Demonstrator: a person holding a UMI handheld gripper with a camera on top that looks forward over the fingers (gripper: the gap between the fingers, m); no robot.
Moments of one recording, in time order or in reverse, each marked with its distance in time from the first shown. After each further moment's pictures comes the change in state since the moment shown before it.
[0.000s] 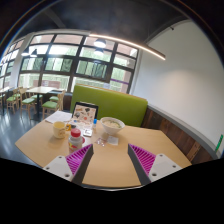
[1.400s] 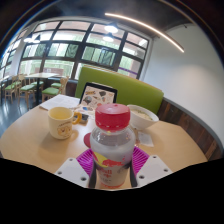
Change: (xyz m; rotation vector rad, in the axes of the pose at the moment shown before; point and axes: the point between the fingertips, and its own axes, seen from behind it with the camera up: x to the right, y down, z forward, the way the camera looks) arm -0.161 0.068 0.226 -0.098 -0.017 -0.057
